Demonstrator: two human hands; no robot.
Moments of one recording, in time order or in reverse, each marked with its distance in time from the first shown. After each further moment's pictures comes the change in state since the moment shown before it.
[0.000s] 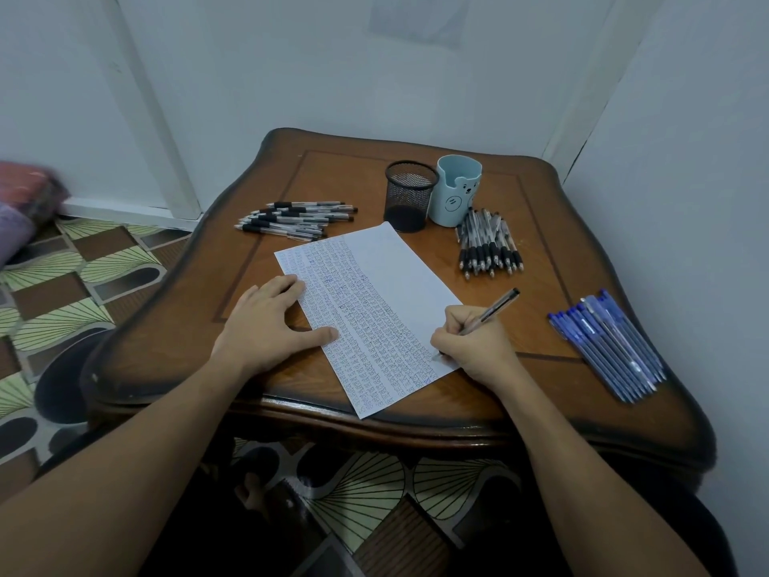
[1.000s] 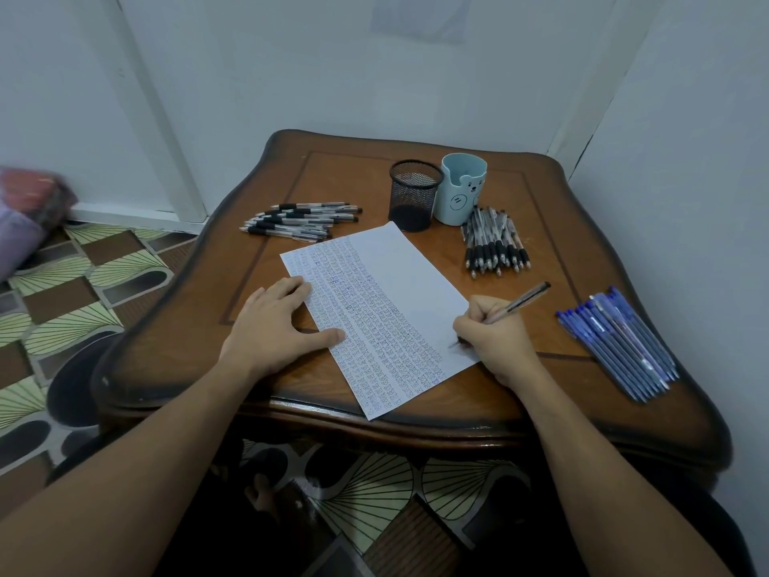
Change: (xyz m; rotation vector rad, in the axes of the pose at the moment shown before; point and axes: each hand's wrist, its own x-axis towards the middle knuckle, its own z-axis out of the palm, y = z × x) left_hand -0.001 0.001 0.000 -0.011 -0.004 -0.007; right_hand 0.004 0.001 -0.007 0.211 0.075 0.040
